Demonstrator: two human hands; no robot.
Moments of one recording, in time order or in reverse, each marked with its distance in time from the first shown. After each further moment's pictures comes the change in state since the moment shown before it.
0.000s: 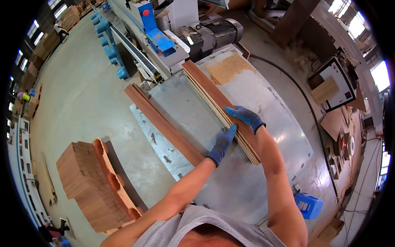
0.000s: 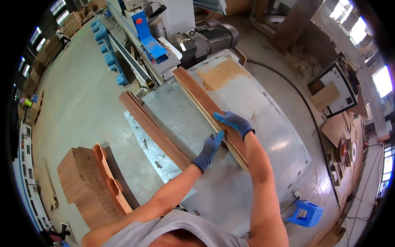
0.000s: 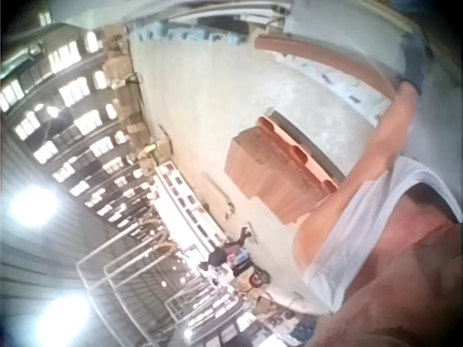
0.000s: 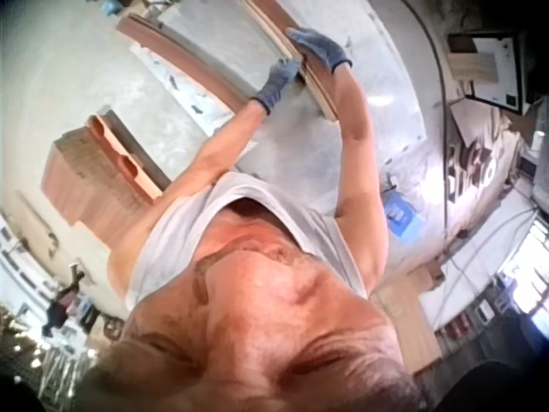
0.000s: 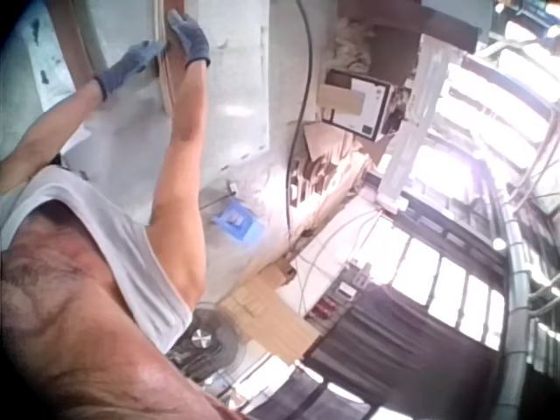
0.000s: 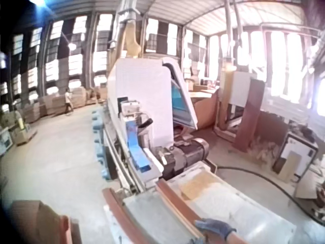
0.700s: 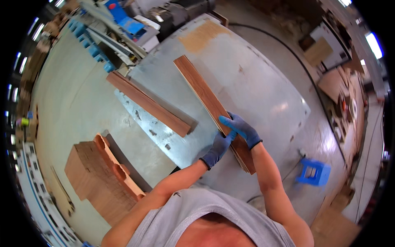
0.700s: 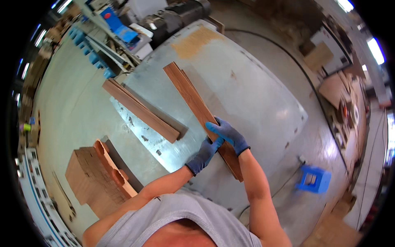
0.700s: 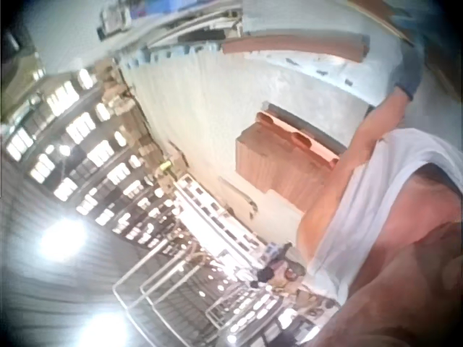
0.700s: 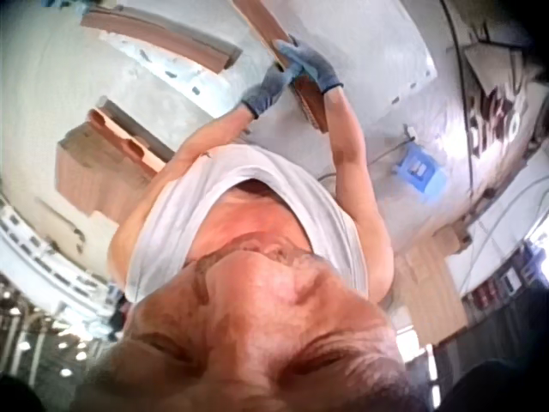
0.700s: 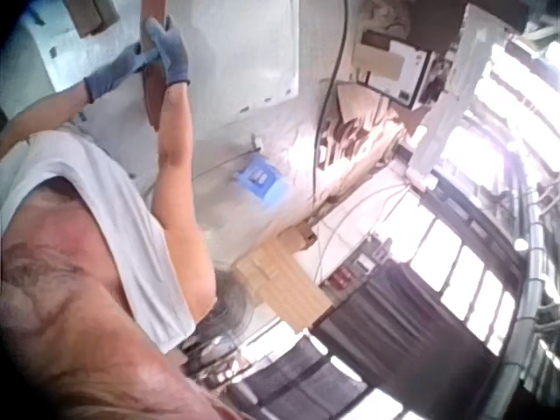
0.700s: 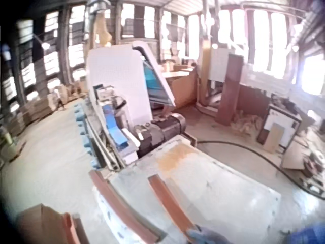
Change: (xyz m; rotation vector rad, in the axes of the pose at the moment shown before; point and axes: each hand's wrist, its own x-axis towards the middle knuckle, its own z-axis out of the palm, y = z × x) left_hand -0.156 -0.079 0.044 -0.098 -0.249 -0.230; right_hand -0.193 0.080 0.098 0.590 -0.009 0.045
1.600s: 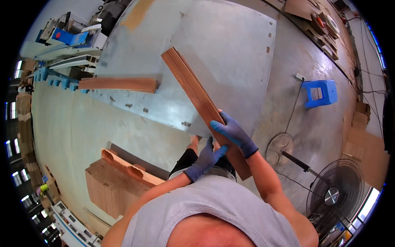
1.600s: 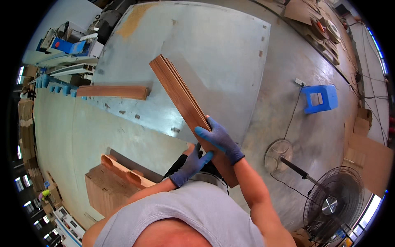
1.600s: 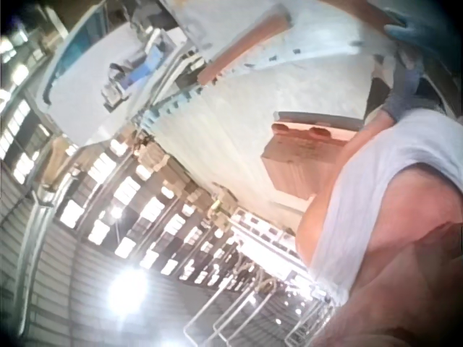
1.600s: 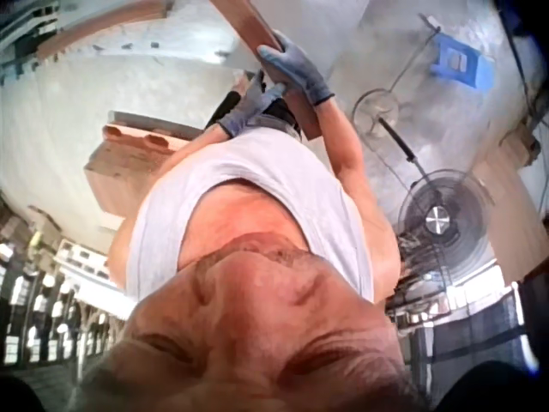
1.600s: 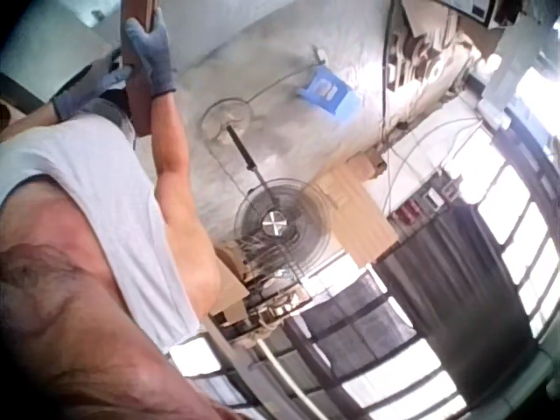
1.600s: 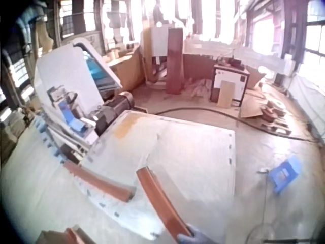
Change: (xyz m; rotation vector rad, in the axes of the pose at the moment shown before) left_hand -0.261 -0.143 -0.055 0.667 -0.399 -0.162; right_hand -0.239 0.180 0.163 0.259 0.478 -0.099
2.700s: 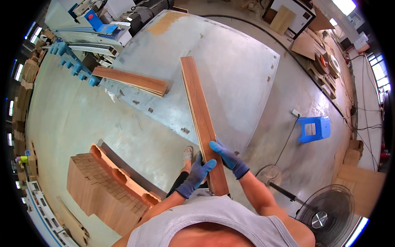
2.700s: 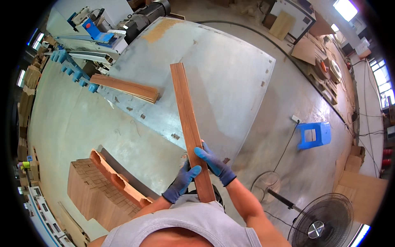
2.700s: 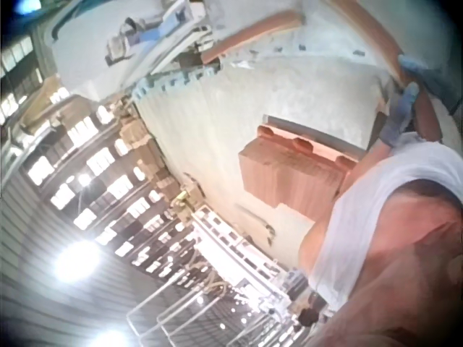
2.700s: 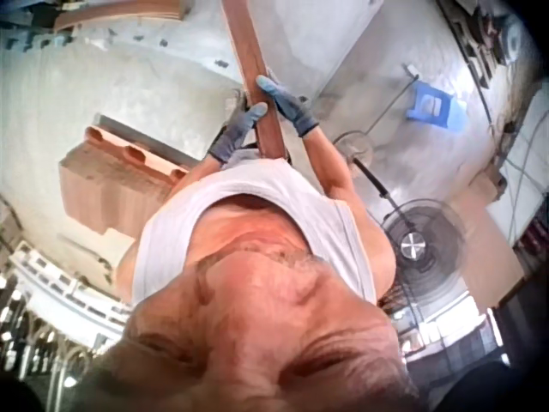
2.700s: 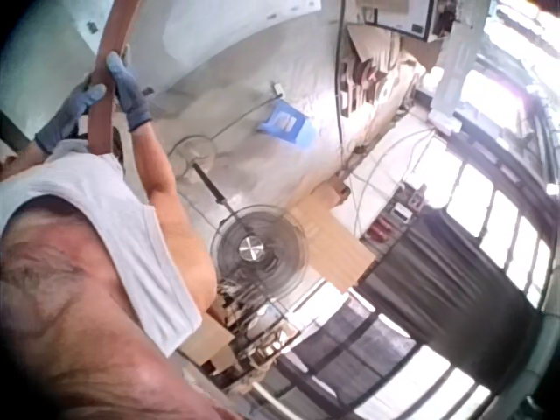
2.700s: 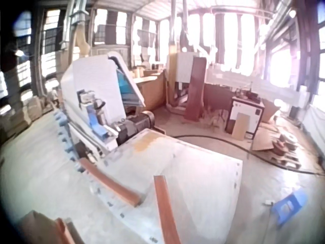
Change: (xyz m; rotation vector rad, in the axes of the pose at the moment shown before) left_hand -0.063 0.030 0.025 -0.703 0.166 0.078; right_hand -0.047 0.017 0.012 0.283 -0.368 0.076
